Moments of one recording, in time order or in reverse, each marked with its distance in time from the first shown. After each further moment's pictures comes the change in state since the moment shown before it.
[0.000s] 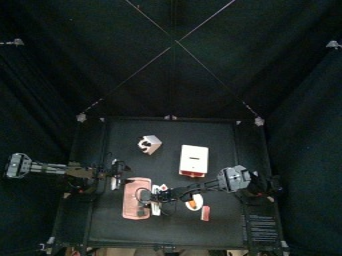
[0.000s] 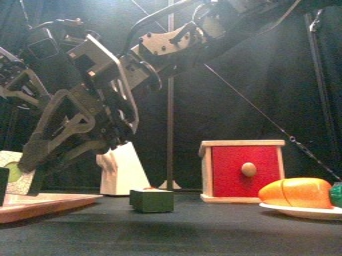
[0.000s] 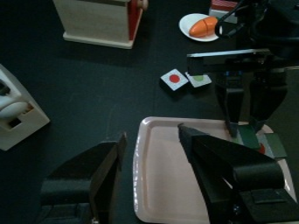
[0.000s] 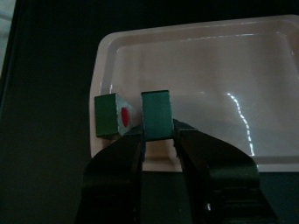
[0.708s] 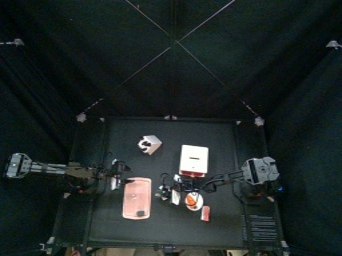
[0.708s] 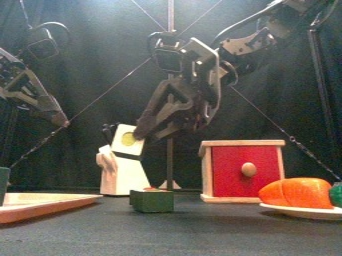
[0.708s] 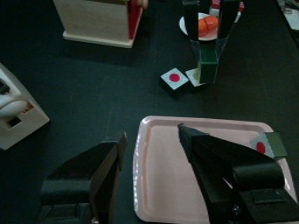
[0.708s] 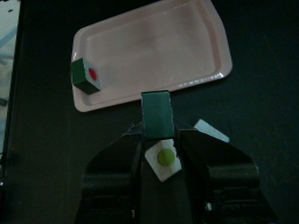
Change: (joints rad) left arm 0.000 0.002 0.005 0.000 0.000 0.000; right arm -0.063 -0.368 0.509 0.129 -0.219 -0.002
